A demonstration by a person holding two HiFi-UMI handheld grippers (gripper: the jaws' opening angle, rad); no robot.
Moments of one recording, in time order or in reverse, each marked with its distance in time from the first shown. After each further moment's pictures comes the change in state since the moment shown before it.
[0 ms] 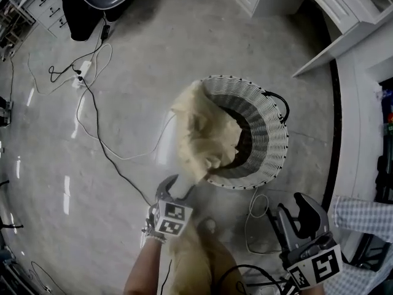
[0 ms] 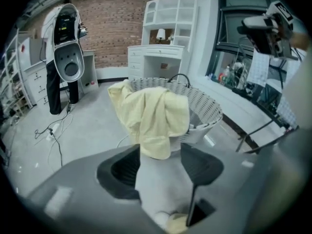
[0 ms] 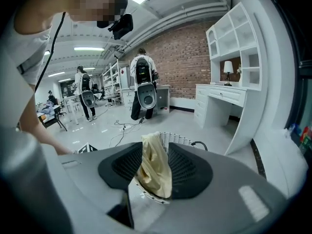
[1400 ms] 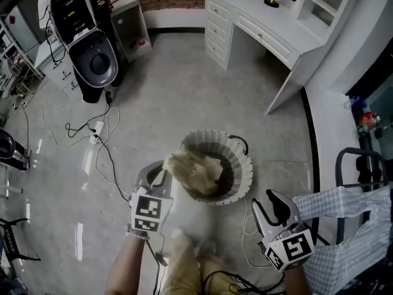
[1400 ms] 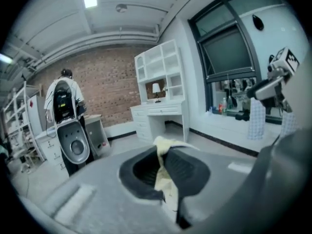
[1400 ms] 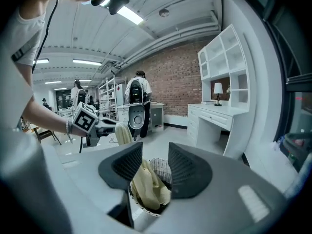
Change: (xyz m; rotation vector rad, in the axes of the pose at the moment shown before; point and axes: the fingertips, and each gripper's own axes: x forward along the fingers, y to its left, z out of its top) left arm -0.235 0.001 0.344 0.252 -0.417 0.136; right arm -0.112 -0.012 0.138 0.014 -0.155 -0.072
